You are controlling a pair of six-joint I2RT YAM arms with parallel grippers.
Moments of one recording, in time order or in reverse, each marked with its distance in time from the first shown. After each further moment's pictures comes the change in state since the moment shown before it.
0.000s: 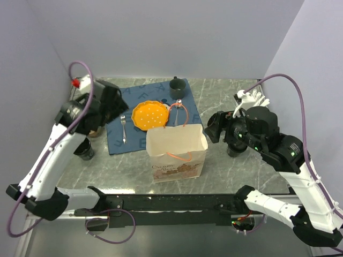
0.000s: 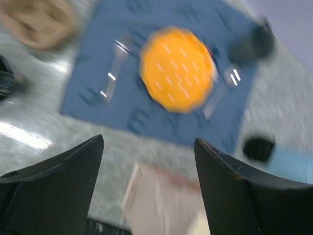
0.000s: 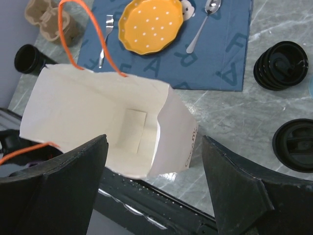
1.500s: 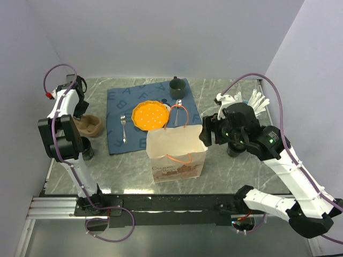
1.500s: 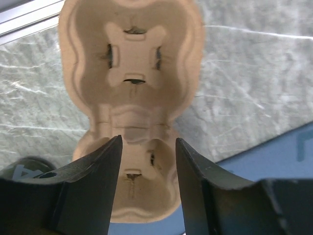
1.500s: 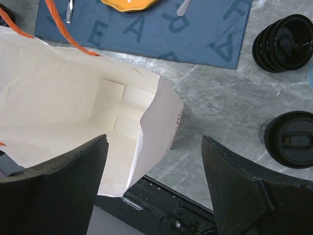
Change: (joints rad) left arm 0.798 0.697 -0.043 0.364 0.082 0.023; right arm 0.000 0.101 -0.062 -0.029 -0.045 -0.111
